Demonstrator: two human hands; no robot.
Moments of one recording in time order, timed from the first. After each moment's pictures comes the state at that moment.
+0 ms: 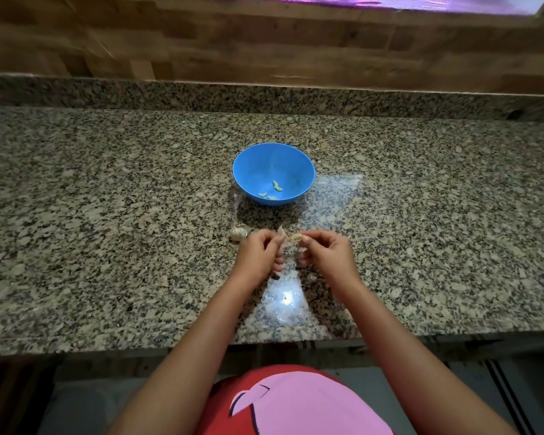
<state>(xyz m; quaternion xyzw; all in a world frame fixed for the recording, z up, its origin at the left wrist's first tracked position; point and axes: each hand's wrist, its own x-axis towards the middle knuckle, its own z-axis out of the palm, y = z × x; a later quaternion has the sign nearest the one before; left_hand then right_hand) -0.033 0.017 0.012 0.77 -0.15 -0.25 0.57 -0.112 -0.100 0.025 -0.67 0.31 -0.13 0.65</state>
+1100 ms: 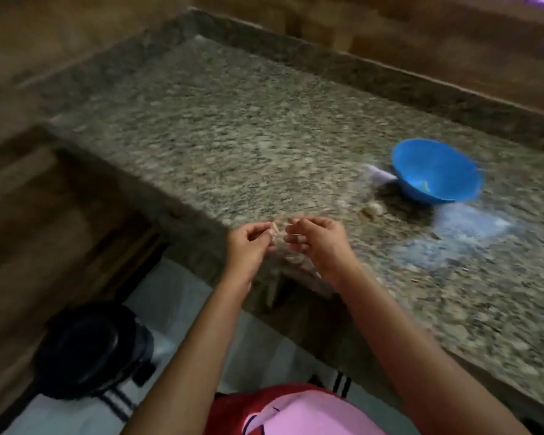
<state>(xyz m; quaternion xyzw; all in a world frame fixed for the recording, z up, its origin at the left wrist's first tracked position) -0.108 0.216 0.029 0.66 0.21 -0.01 0.72 -0.089 0.102 0.048 -0.61 0.20 0.14 0.75</state>
